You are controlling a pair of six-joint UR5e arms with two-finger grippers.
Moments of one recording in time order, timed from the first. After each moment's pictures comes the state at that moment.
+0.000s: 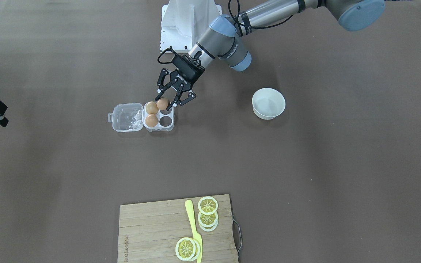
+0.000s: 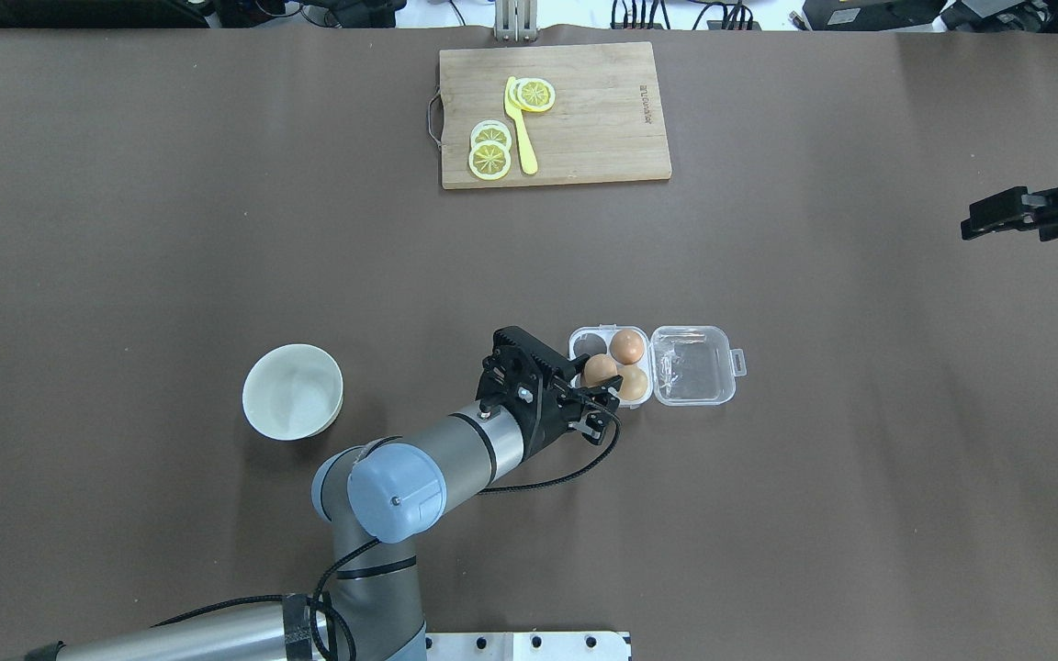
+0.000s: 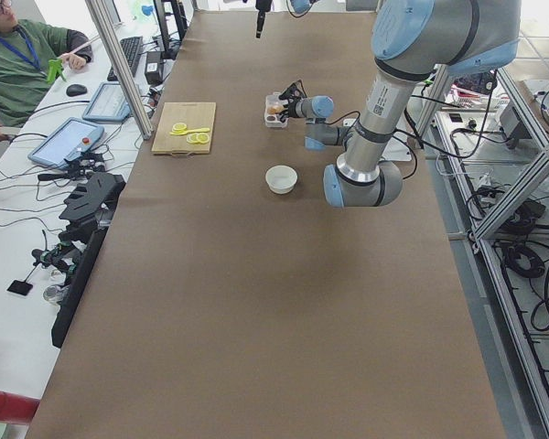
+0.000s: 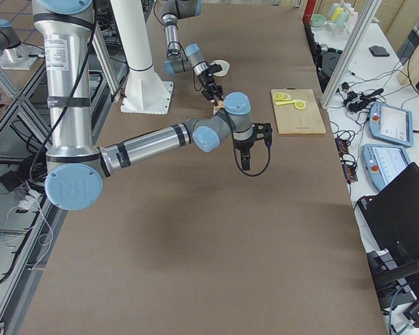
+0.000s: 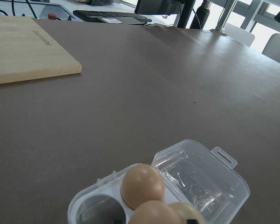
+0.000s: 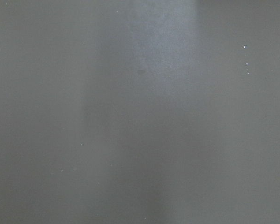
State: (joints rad) left arm -0.24 -2.31 -1.28 -2.78 -1.25 -0.77; right arm 1.13 -1.56 1.89 -1.24 2.15 0.74
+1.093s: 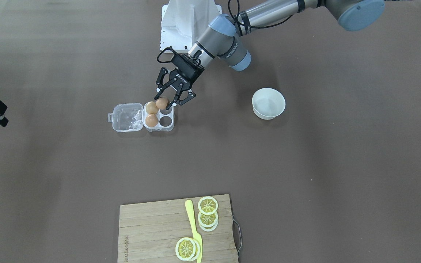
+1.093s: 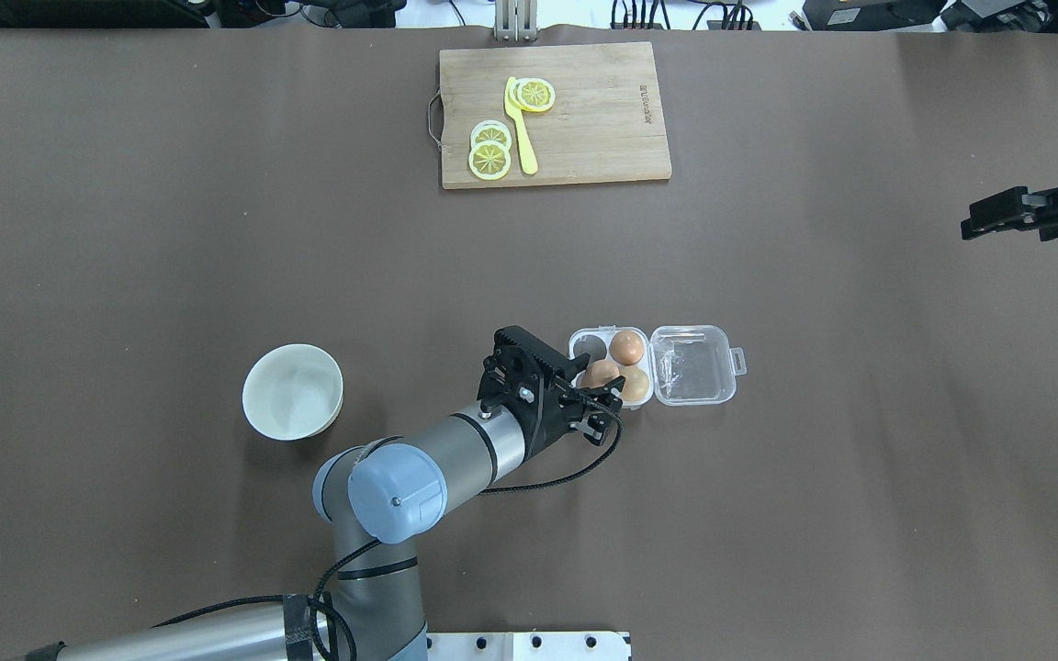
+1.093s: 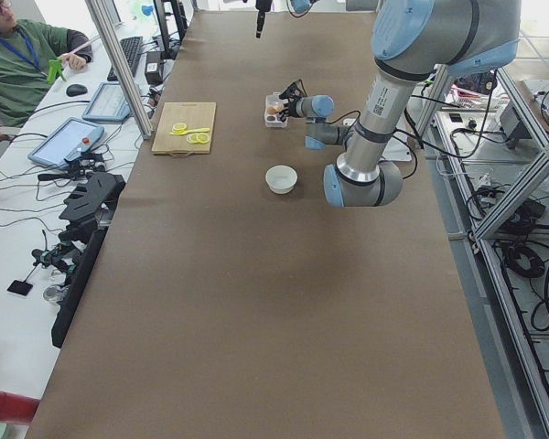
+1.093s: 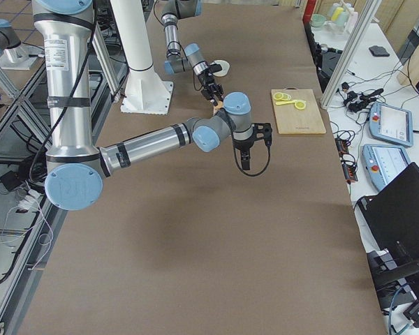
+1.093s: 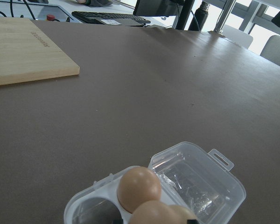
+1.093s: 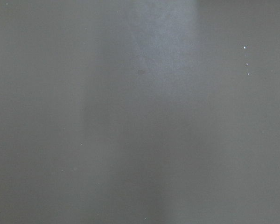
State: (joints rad) left arm -0.24 -2.31 -1.28 -2.78 -1.25 -0.77; right arm 1.13 -1.56 1.89 -1.24 2.15 0.74
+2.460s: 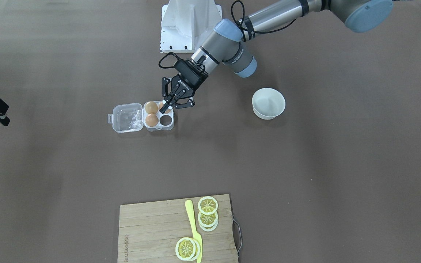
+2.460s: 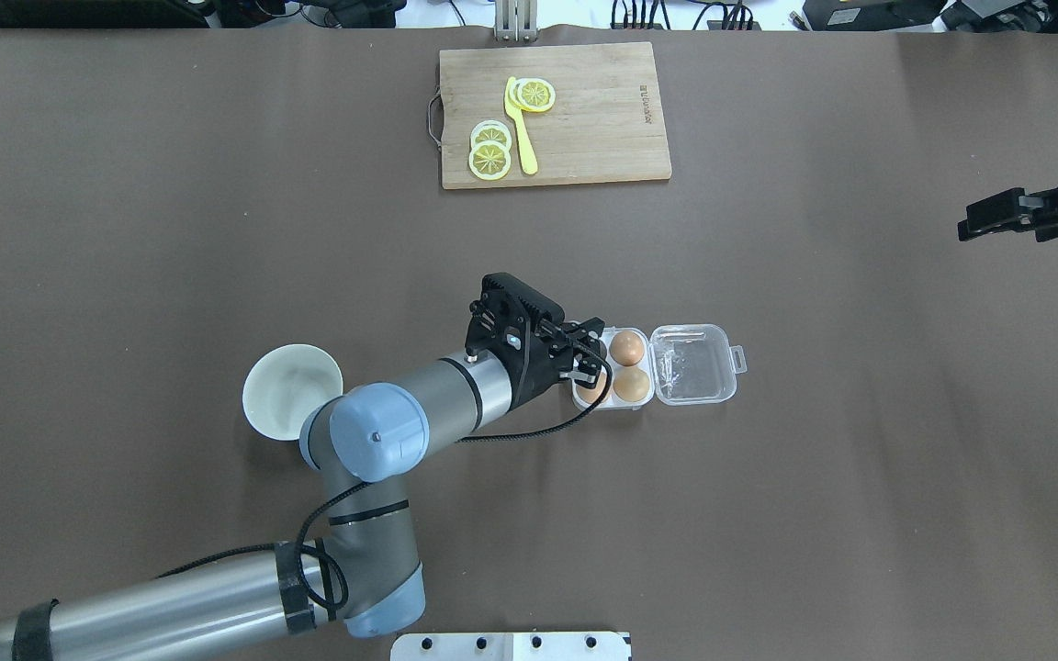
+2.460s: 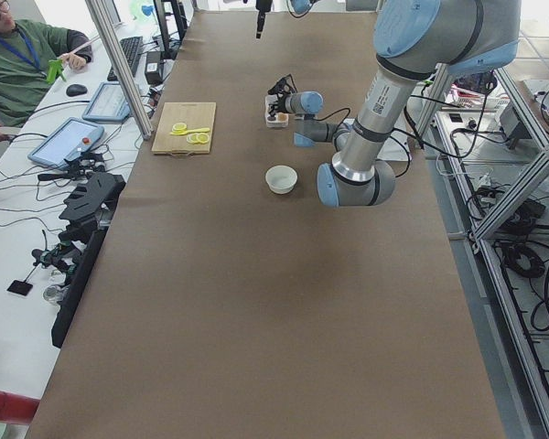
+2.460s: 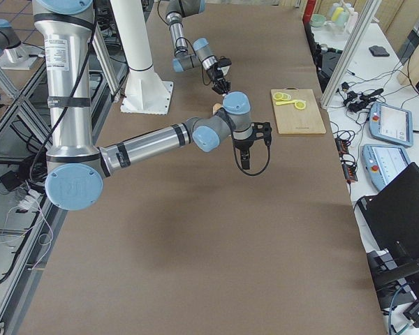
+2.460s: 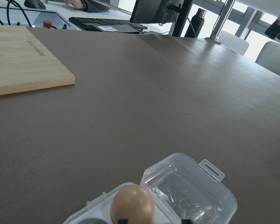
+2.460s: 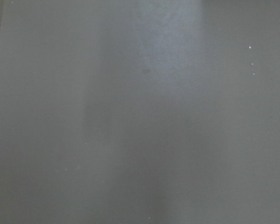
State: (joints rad) left arm -0.35 -2.31 -1.30 -2.78 -1.38 -0.77; right arm 1.12 -1.56 1.89 -1.23 2.15 0.74
